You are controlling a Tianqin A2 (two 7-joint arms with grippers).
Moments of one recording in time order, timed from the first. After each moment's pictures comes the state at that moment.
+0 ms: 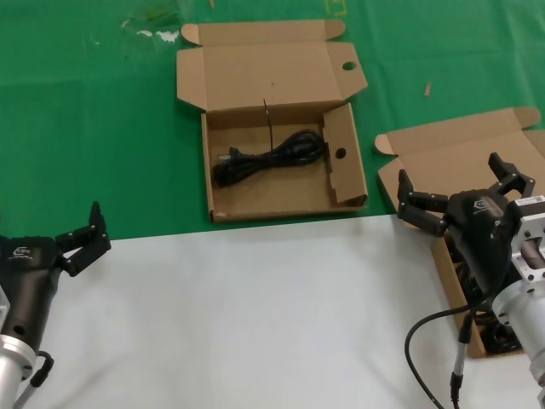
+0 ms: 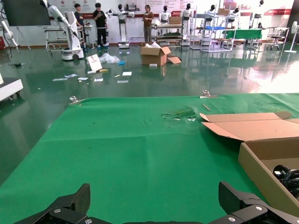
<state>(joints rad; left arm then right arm) 0.00 -0.30 1.60 -1.60 -1.80 0.00 0.00 0.03 0.31 -1.61 1.60 1.78 -0.03 0.01</state>
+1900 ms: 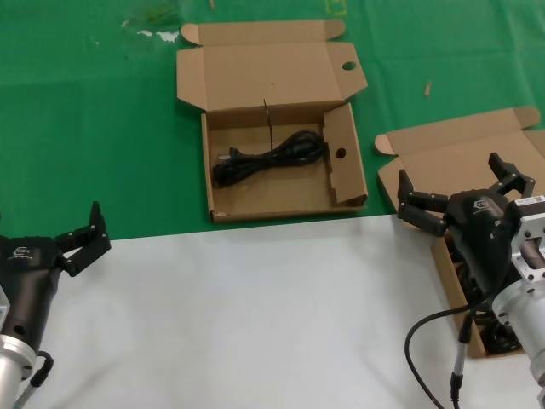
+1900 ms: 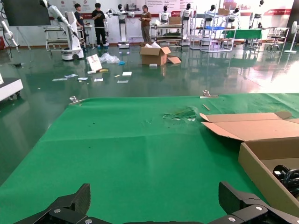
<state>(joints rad) 0.00 -0.30 1.60 -1.60 -1.80 0.00 0.00 0.03 0.31 -1.61 1.60 1.78 -0.03 0.01</state>
